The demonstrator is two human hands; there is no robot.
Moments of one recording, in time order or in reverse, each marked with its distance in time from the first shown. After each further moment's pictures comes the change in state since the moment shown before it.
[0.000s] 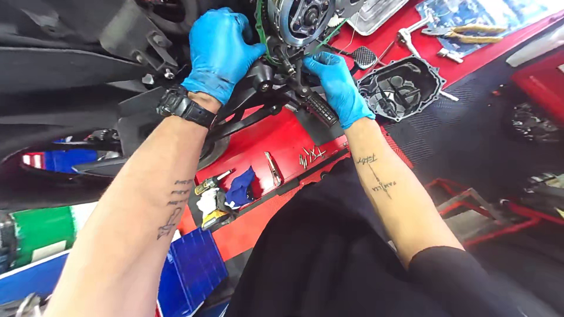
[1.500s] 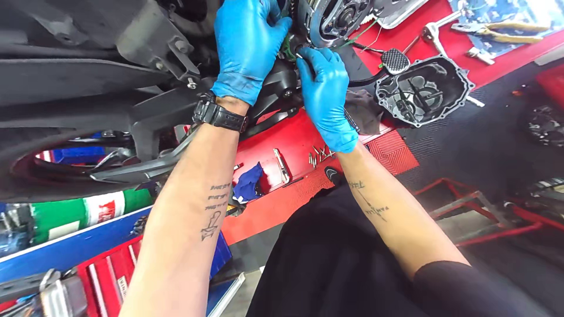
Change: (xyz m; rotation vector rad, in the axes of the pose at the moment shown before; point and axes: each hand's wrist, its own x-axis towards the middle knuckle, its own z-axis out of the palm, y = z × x) left_hand 0.019 -0.004 0.008 -0.257 0.173 -0.027; right_hand -0.024 -0.012 0.083 -0.783 0.416 -0.660
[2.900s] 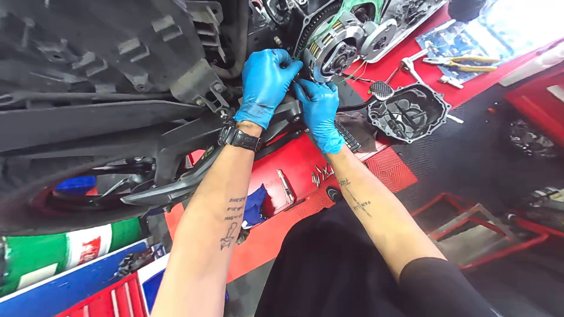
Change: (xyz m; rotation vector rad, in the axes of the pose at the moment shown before) left_hand -0.001 -0.006 0.001 -0.242 -0.036 -0.011; right_hand -0.003 0.007 0.020 -0.088 0.020 -0.112
